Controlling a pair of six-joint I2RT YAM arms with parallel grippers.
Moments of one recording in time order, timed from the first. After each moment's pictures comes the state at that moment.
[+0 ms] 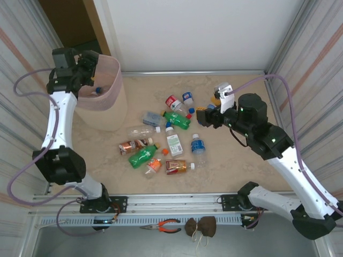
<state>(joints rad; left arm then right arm) 0.12 1.56 1.67 -0.55 0.26 -1.07 0.64 0.97 1.25 -0.61 -0.05 0.11</state>
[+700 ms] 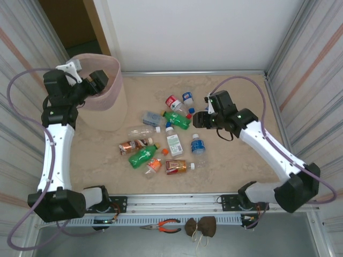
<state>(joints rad) 0.12 1.18 1.31 -0.42 0.47 -0.42 0.51 1.31 1.18 -0.78 -0.07 0.45</state>
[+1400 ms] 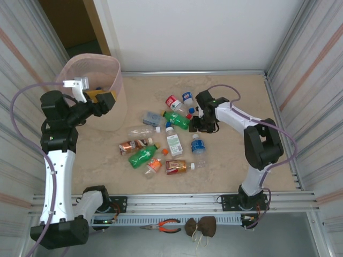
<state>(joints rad) 0.12 0.93 1.13 -0.40 0.72 -0.28 0.45 1.82 1.31 -0.83 -0.18 0.43</state>
